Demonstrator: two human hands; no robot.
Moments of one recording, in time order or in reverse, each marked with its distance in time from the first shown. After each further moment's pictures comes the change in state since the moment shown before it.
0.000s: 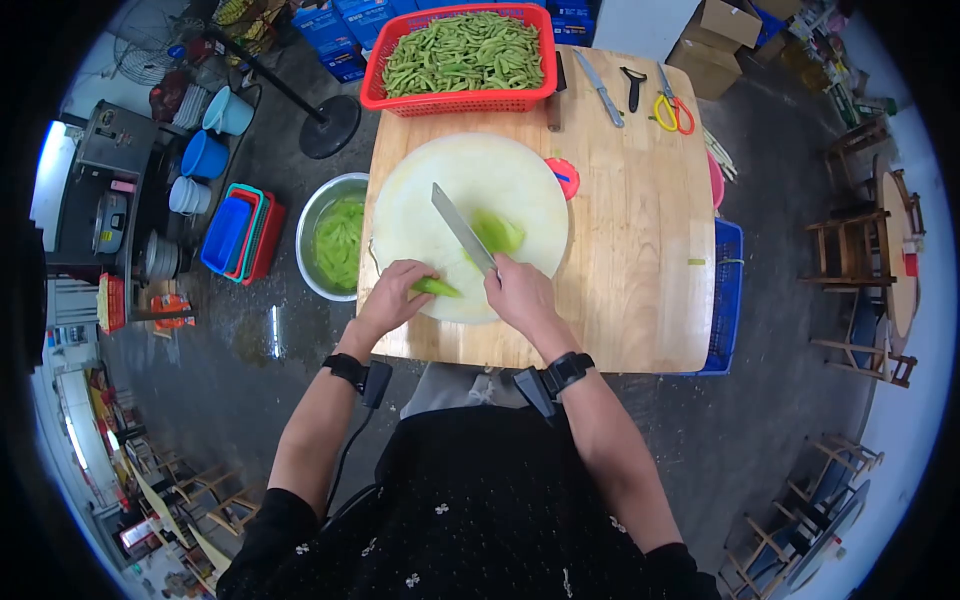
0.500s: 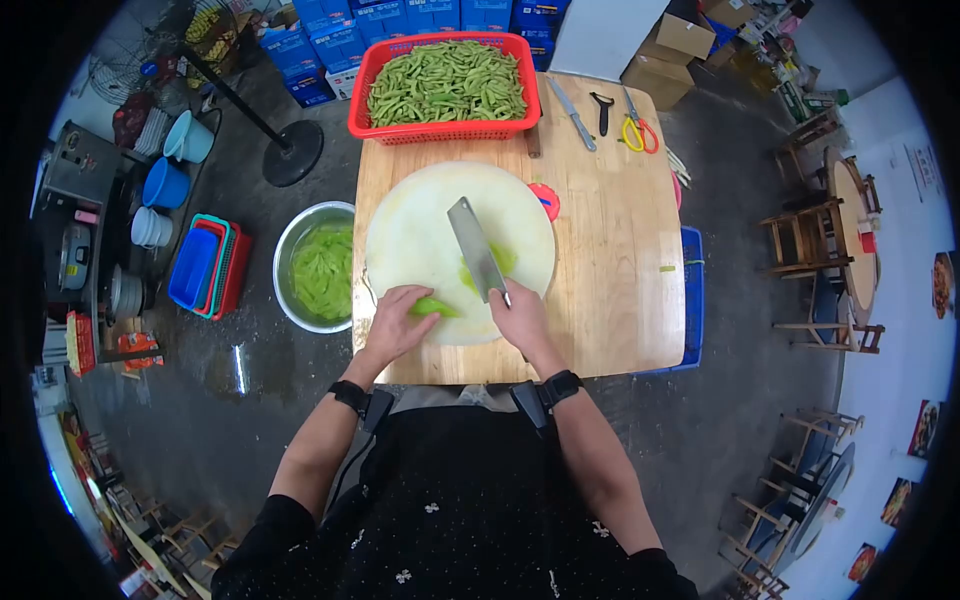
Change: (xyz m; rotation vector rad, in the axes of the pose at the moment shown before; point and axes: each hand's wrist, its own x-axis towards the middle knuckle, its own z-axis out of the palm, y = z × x) left_hand -0.003 -0.011 0.005 -0.147 0.204 0.028; right_hand -0.004 0.003 0.032 0.243 0.237 0.104
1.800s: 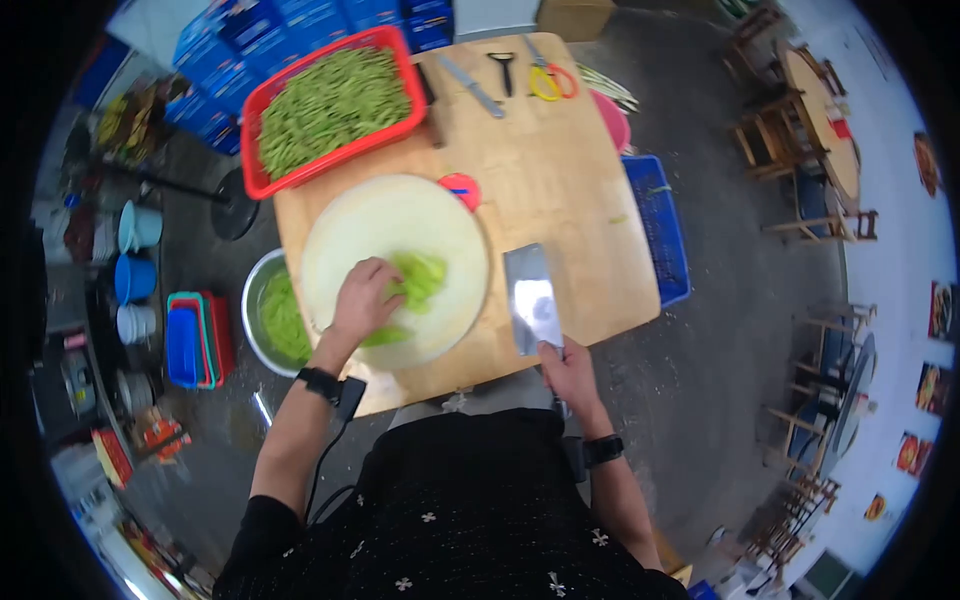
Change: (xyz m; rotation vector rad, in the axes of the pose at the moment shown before) left_hand 0.133 0.032 0.012 0.233 -0.422 0.145; right_hand -0.129 0.052 -0.120 0.615 0.147 0.575
